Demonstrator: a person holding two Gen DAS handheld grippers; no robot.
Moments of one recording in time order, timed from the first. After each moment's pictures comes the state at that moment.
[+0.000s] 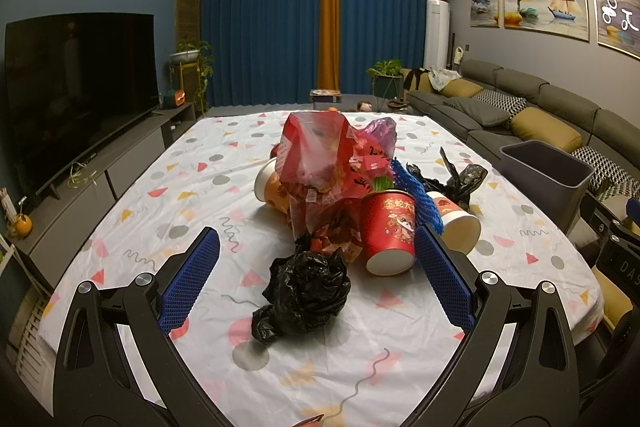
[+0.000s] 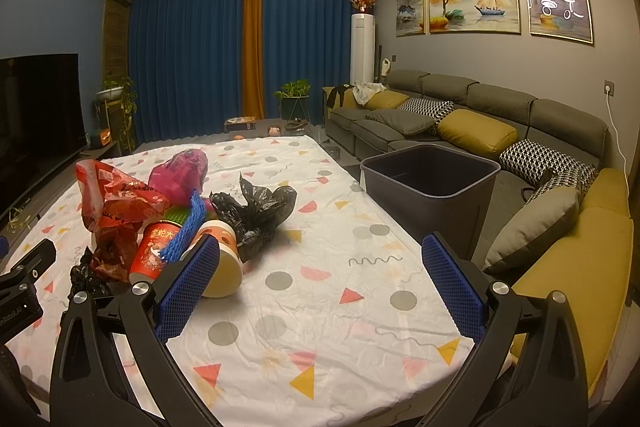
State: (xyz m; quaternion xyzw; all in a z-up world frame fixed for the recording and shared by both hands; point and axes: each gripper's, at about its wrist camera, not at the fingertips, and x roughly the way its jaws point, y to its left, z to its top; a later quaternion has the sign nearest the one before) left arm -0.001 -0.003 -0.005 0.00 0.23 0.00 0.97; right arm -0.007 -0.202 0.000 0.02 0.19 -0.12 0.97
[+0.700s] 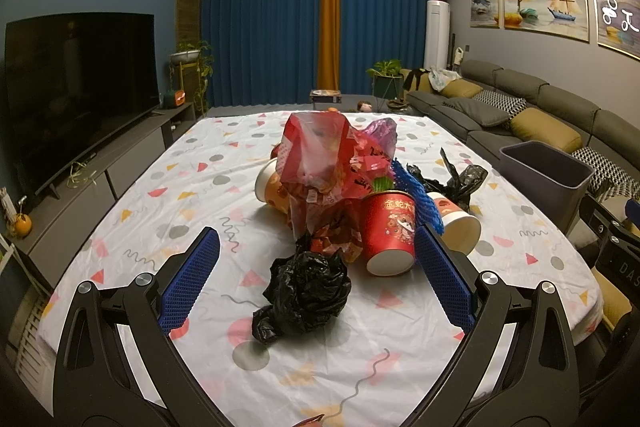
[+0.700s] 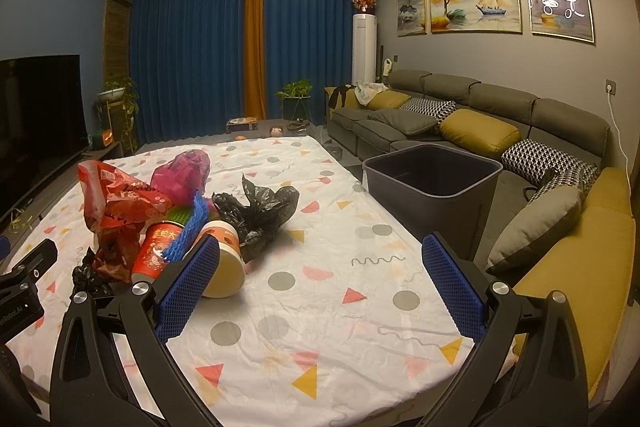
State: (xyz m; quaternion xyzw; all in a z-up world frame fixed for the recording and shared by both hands) left arm 0.000 -0.002 -0.005 0.00 0.23 0.00 0.97; right arm -0.004 -0.199 -0.001 0.02 0.20 -0.12 0.97
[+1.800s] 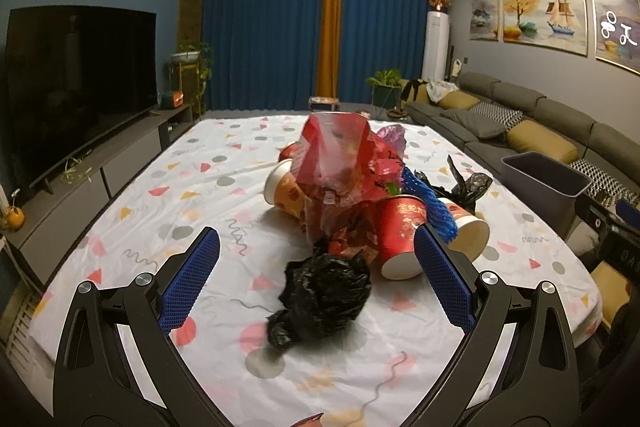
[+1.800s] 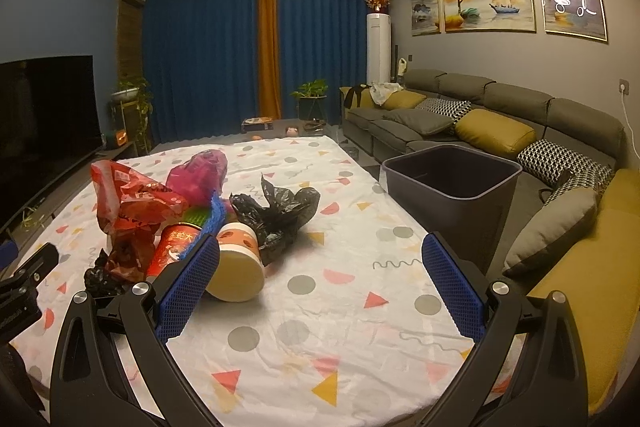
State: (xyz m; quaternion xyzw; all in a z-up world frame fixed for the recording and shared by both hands) left arm -0.003 0.025 -0.012 -0.02 0.21 -0.02 0.98; right arm 0.006 -0.195 0.001 0.03 0.19 -0.09 0.98
